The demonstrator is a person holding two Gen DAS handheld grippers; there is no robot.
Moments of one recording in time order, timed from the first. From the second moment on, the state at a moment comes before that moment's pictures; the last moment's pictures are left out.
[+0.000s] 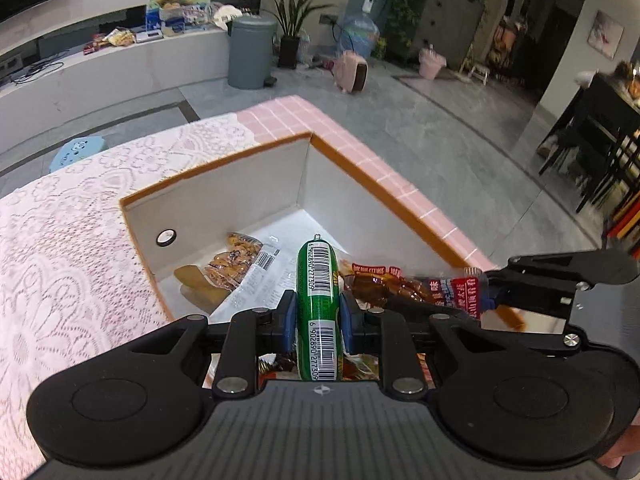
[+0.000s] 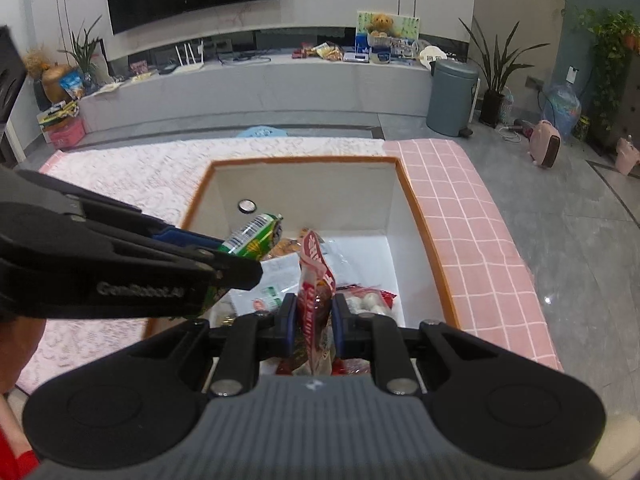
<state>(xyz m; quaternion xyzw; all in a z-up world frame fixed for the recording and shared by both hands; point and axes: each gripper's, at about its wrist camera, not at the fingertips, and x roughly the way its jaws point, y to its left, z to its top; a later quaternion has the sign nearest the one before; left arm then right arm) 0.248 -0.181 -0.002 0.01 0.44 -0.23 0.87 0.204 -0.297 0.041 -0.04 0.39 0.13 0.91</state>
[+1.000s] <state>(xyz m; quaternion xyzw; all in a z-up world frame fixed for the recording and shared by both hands) 0.264 -0.194 -0.016 0.10 0.44 -0.22 0.86 0.240 -0.268 0.020 -0.16 0.44 0.15 0.87</state>
